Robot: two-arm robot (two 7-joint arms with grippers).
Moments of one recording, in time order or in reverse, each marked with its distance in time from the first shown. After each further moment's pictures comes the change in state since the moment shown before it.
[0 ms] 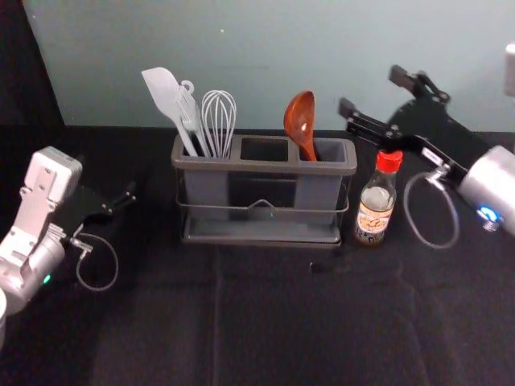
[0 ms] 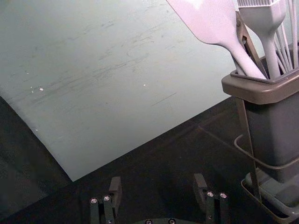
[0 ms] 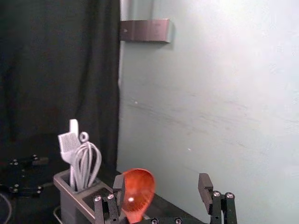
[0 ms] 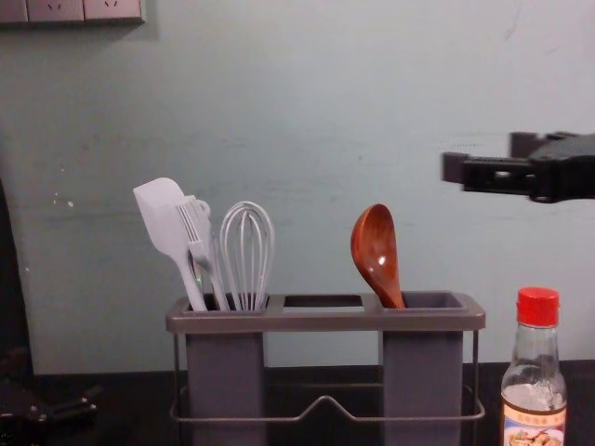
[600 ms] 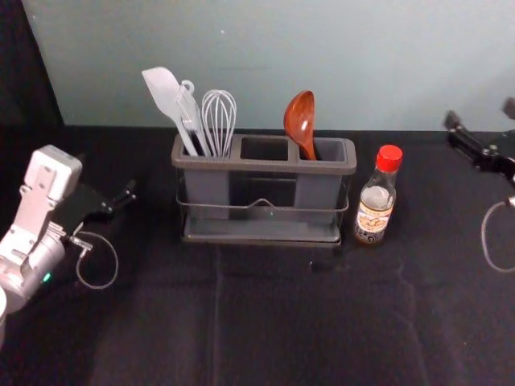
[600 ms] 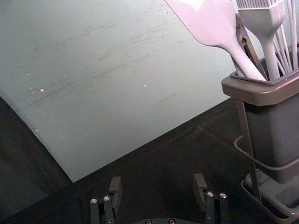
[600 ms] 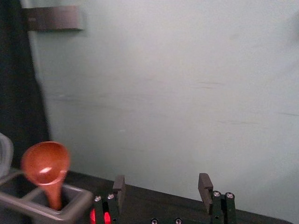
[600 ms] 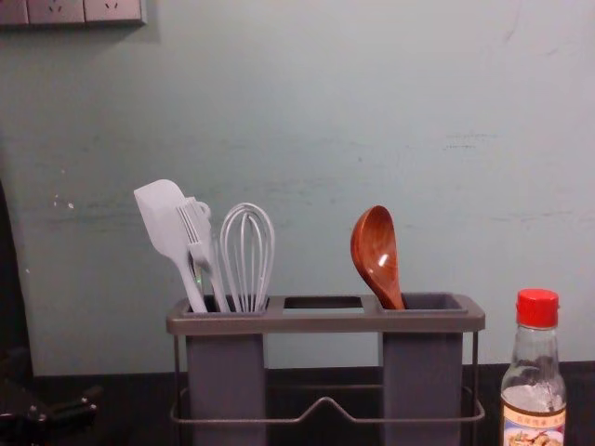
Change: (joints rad) left arm 0.000 0.000 0.000 0.000 0.000 0.000 0.000; right arm -0.235 -0.023 0.226 -0.078 0.012 0.002 -0.192
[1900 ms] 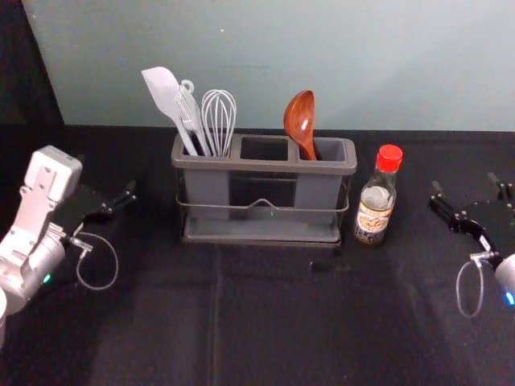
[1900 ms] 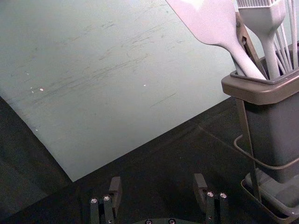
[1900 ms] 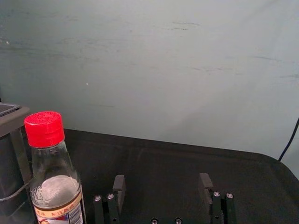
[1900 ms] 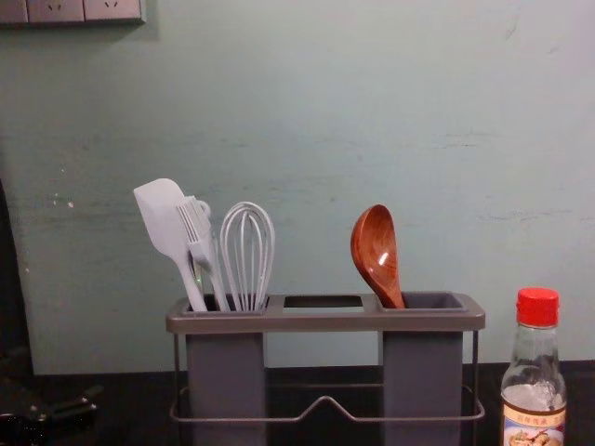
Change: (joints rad) left arm 0.000 0.000 0.000 0.000 0.000 0.000 0.000; right arm 0.029 -0.149 -0.030 0.327 -0.198 -0.154 -0.049
